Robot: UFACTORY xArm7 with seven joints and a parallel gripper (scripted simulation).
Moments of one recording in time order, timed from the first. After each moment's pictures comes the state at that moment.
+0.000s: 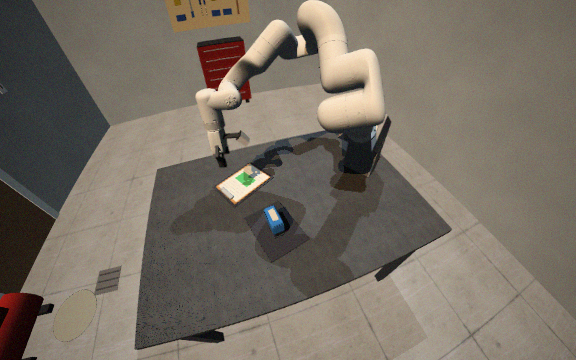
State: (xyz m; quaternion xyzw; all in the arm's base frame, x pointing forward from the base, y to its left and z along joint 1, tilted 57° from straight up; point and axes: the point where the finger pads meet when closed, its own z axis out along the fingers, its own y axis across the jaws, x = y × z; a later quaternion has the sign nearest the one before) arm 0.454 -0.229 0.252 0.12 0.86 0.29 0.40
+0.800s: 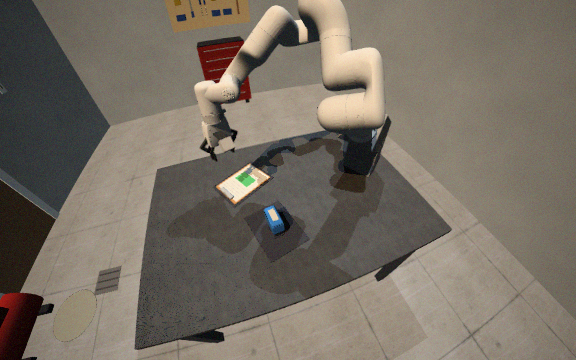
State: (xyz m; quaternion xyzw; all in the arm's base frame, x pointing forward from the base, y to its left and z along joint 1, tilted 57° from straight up) arm 0.433 -0.239 0.265 0.50 0.71 0.44 0.22
